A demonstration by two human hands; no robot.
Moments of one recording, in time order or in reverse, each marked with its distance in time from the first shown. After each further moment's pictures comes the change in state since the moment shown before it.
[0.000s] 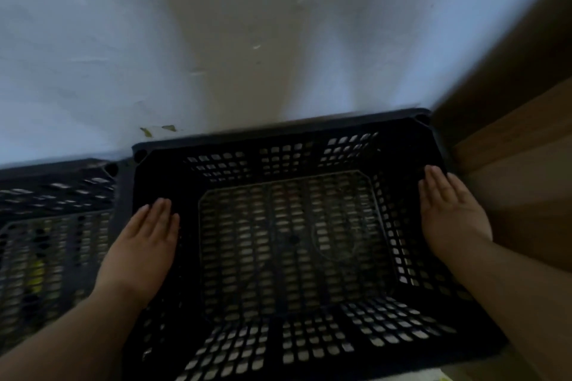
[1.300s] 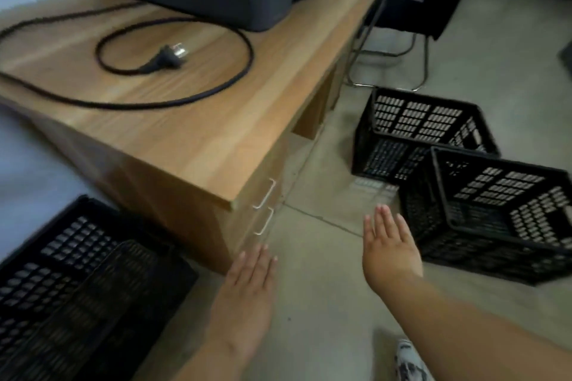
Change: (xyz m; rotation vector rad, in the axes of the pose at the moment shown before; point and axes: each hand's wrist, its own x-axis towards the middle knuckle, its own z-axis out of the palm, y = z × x) left_hand -0.405 0.318 -0.309 -0.198 0.892 0.954; right_hand -0.580 0.050 0.264 0.997 -0.335 0.776
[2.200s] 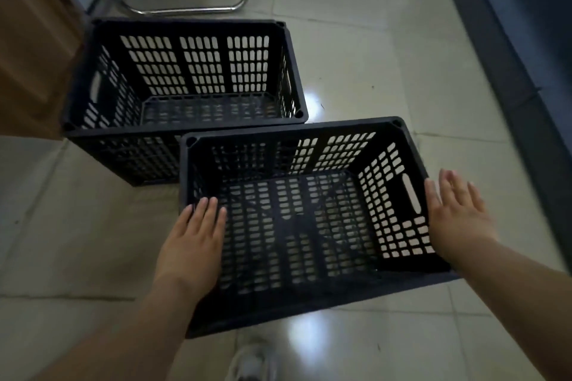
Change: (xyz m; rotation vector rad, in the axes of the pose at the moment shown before) left_hand 0.554 0.443 0.148 0.431 -0.357 0.244; right_hand 0.273 0.638 0.355 0.057 -0.306 0.430
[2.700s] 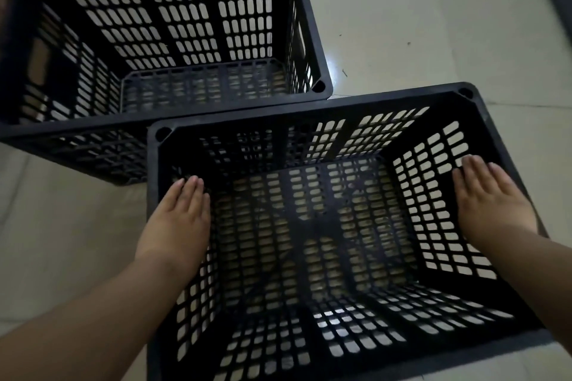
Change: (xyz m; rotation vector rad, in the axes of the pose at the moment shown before) left_hand 0.110 -0.023 0.041 0.337 -0.194 0.064; right_hand 0.124 -0.040 0.075 -0.316 -0.105 -0.135
